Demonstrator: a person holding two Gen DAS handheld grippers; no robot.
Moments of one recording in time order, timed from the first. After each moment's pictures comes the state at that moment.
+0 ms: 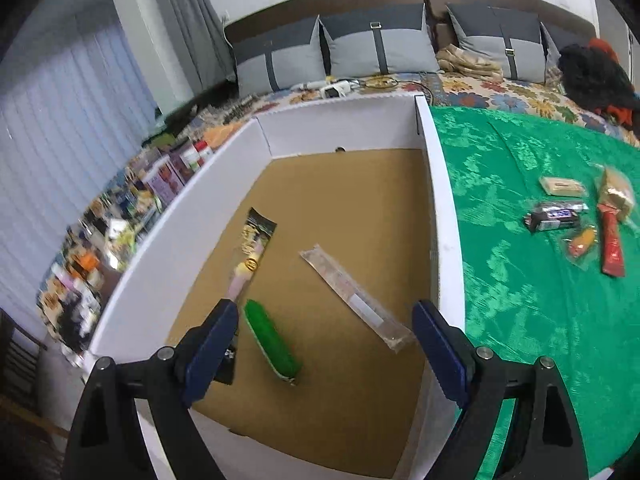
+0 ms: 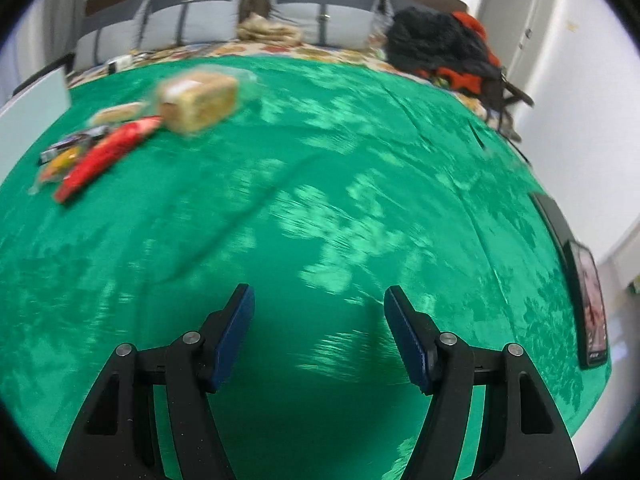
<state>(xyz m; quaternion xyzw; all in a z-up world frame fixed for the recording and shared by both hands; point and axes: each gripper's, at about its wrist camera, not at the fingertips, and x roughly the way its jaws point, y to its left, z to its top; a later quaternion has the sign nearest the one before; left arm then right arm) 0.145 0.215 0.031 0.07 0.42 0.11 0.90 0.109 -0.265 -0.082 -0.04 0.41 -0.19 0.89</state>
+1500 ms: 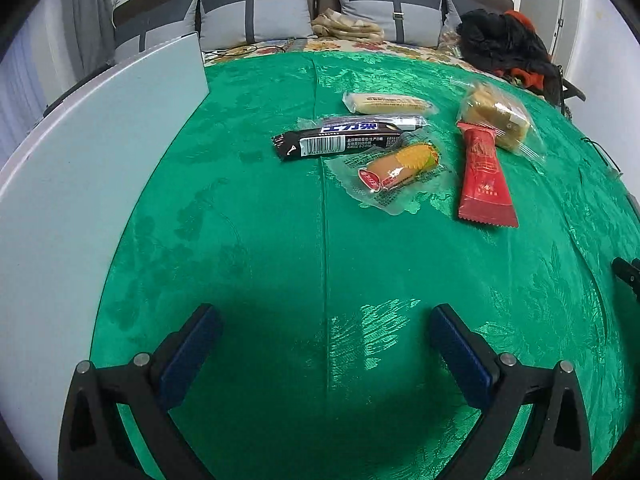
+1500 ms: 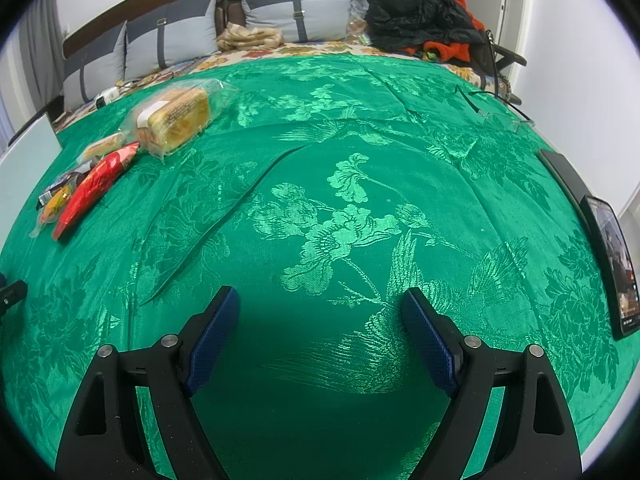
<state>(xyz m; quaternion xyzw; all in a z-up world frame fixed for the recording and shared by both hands) 0.185 0.027 -0.080 0.03 0.45 -0.07 0.89 0.111 -0.284 -0.086 0.03 0.41 -0.18 0.89</state>
